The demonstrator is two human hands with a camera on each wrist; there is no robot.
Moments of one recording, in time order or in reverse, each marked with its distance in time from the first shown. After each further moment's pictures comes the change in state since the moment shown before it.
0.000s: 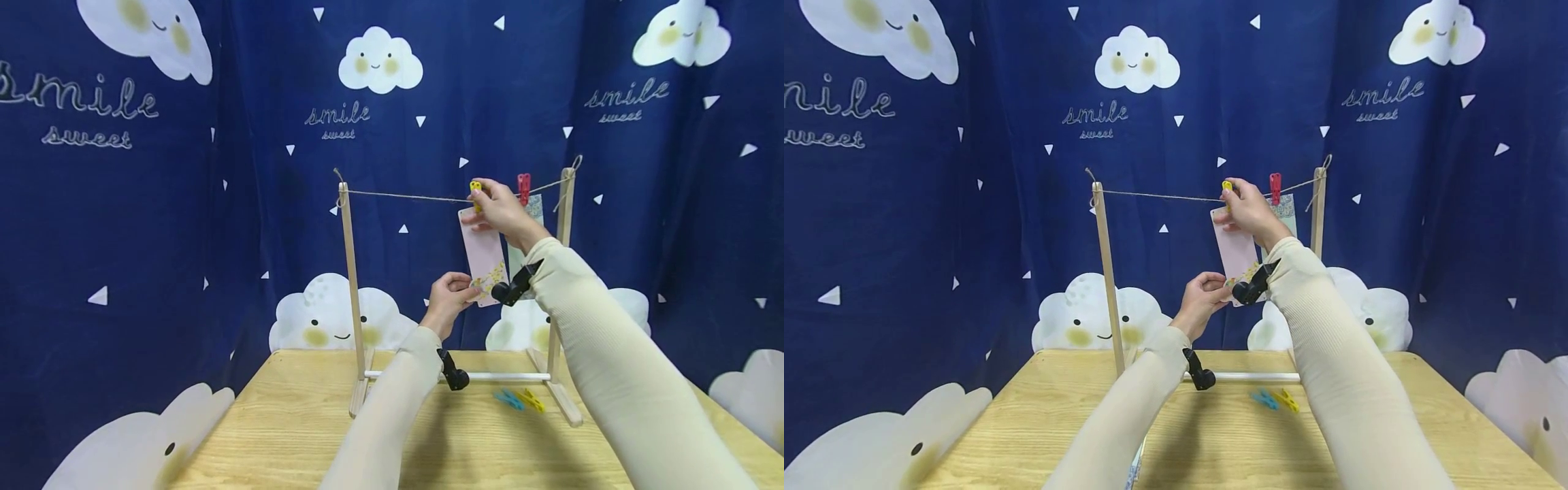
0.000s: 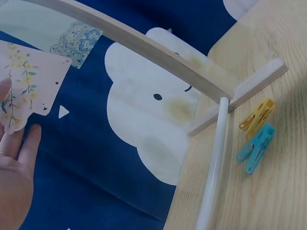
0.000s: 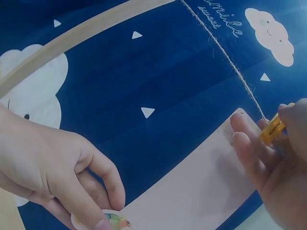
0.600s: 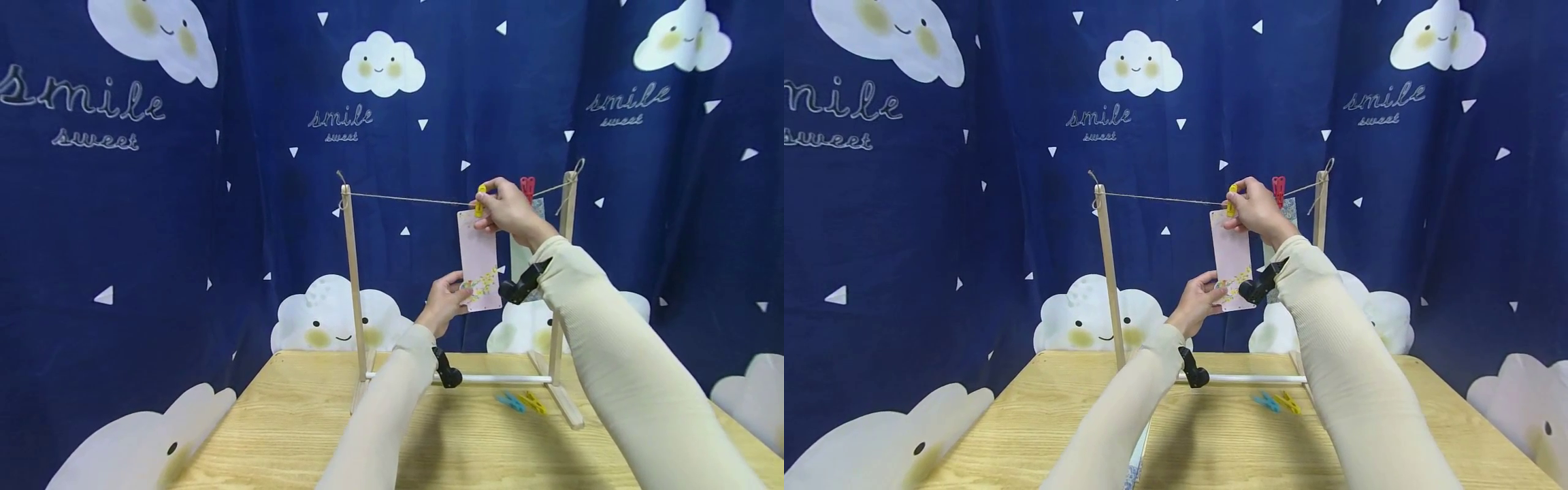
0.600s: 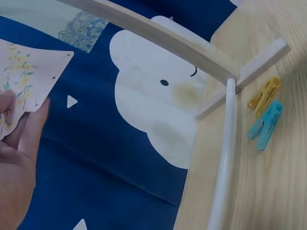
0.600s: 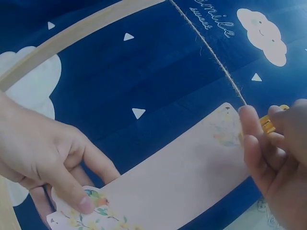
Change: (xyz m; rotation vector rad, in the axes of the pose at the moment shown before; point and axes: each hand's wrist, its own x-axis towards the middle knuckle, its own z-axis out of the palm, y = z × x) left_hand 0.004 0.007 -0.011 0.091 -0.113 -0.012; right_hand -0.004 -0.005 -0.010 -0.116 0.061 -0.011
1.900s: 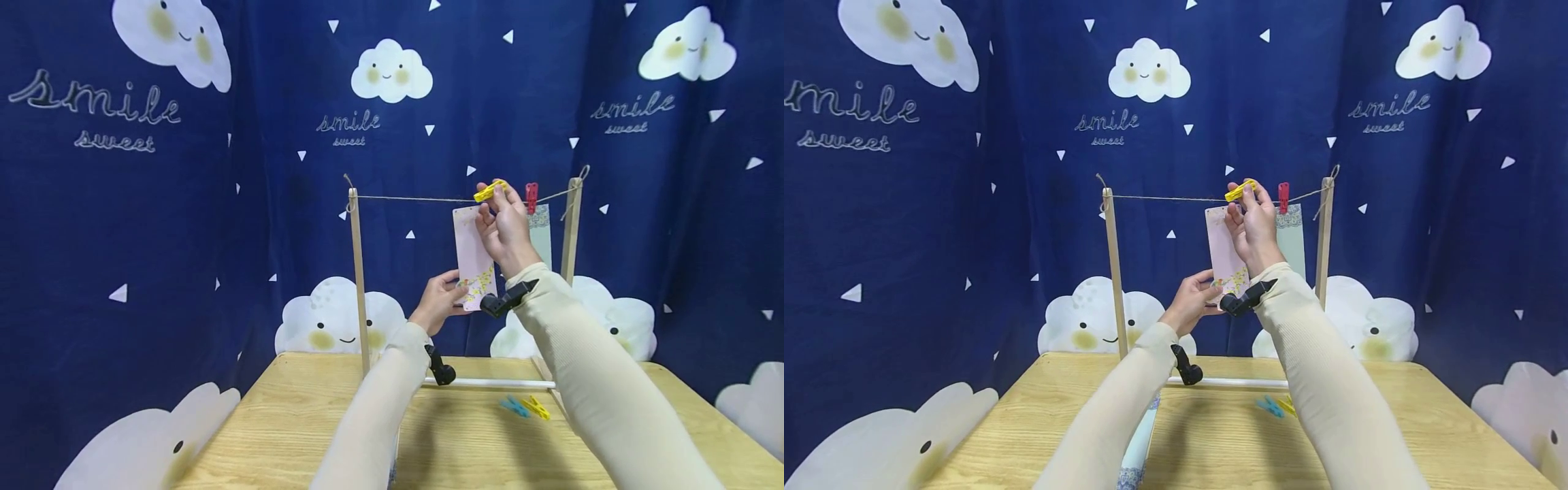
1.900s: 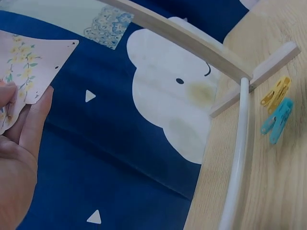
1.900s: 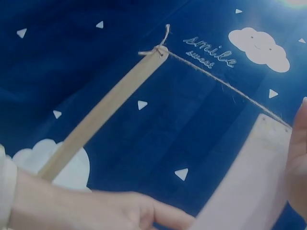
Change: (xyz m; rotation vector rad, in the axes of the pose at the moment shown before) left_hand -0.004 0.017 -0.021 -0.019 -0.073 -0.003; right_hand -0.006 0.002 0.041 1.262 0.216 -0.020
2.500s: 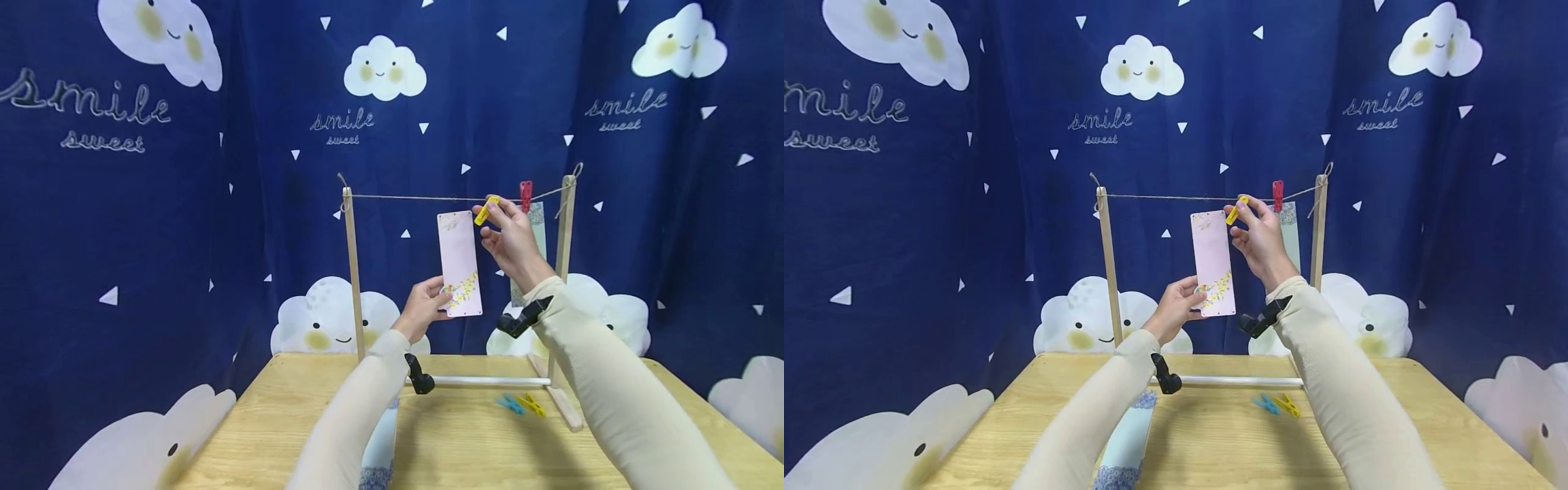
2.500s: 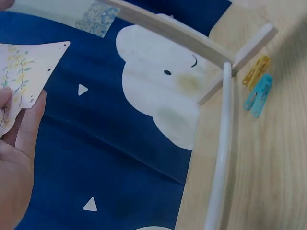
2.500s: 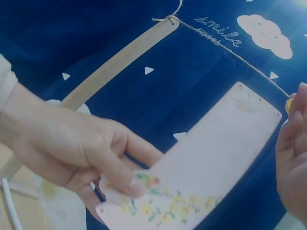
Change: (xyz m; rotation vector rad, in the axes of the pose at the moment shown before) left_hand -0.016 -0.006 -0.020 0.050 -0.003 0.026; right_hand -0.013 -0.008 -0.040 -0.369 -0.134 0.010
